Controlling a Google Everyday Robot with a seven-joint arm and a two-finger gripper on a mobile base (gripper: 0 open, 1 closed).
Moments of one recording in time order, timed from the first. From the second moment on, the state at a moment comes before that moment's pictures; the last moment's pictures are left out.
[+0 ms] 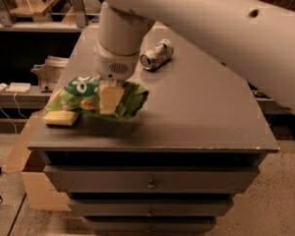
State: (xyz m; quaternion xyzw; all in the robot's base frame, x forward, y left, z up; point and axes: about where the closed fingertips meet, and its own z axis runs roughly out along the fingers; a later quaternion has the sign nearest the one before) arm 0.509 0.087 0.897 -0.76 0.62 0.07 0.15
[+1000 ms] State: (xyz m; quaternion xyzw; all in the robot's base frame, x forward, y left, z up) arm 0.519 0.118 0.872 -0.78 0.60 0.08 0.14
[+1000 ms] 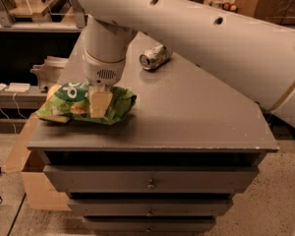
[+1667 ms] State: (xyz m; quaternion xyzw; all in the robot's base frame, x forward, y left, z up) arm 0.529 0.114 0.868 -0.78 0.60 0.08 0.14
